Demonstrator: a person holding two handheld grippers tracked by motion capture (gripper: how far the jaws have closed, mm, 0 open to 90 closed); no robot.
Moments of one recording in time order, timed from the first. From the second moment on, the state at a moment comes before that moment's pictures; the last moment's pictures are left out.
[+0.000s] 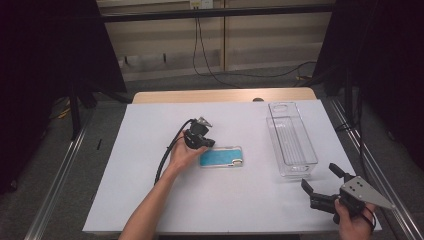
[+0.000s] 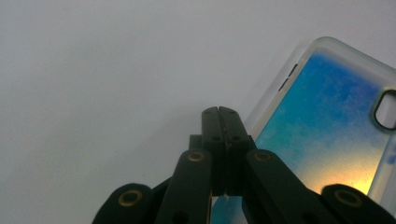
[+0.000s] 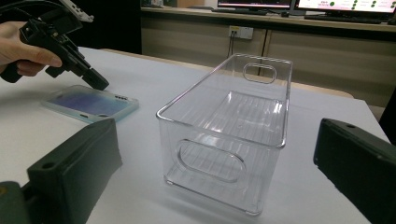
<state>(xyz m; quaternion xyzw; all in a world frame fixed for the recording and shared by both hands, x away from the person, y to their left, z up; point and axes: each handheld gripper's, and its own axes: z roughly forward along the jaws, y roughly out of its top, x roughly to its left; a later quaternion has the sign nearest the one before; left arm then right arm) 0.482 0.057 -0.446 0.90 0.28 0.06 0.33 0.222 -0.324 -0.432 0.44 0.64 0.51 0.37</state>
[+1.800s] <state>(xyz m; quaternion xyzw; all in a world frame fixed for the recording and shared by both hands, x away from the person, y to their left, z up) 0.449 0.077 -0.443 0.90 0.29 0.05 0.32 0.220 -0.324 -0.432 0.44 0.64 0.51 0.37</state>
